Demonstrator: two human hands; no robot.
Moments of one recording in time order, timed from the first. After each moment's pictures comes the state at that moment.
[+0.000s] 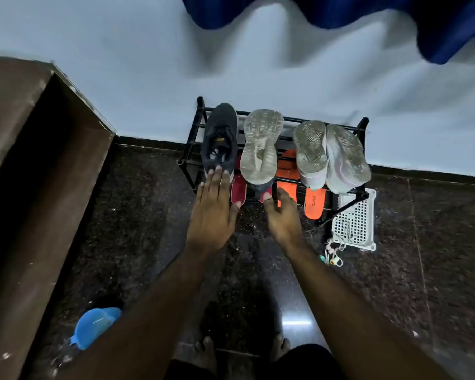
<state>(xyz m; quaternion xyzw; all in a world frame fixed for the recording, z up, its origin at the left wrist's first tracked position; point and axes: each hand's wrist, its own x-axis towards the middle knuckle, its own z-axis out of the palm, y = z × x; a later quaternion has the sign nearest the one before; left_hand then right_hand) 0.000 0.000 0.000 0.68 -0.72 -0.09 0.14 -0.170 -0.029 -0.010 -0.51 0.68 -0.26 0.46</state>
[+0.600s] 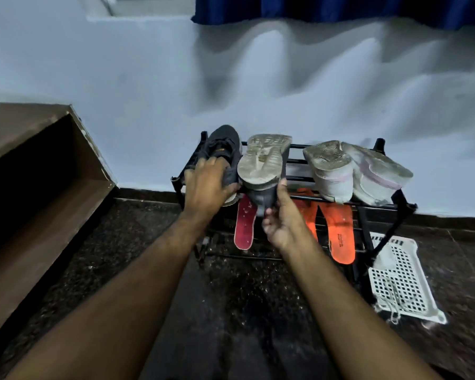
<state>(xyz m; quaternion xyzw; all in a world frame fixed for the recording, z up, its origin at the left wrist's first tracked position) 0.028 -0.099 -0.100 0.69 -0.68 0.06 0.22 -0.140 -0.089 -0.137 -0.15 0.44 -0.51 0.72</state>
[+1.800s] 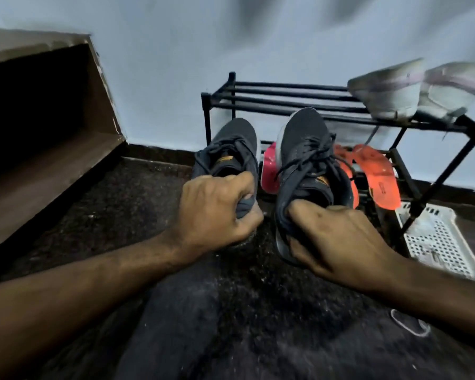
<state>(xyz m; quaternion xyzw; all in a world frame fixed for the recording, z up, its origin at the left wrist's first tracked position) 0.059 0.103 -0.222 0.48 -0.77 0.17 0.37 -0.167 0.095 -0.213 -0.93 0.30 -0.18 -0.10</state>
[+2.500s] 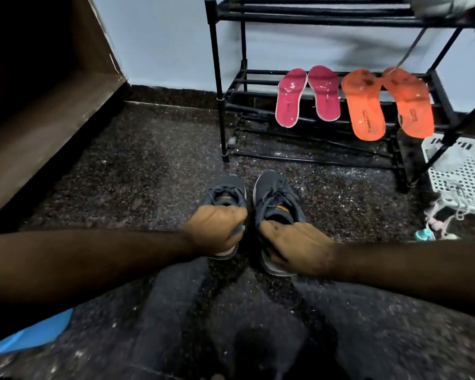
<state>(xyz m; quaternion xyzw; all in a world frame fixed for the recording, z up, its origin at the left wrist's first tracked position) 0.096 0.146 -0.394 0.50 -0.86 0.03 0.06 -0.129 0.129 -0.377 -0.95 0.29 0.04 0.08</state>
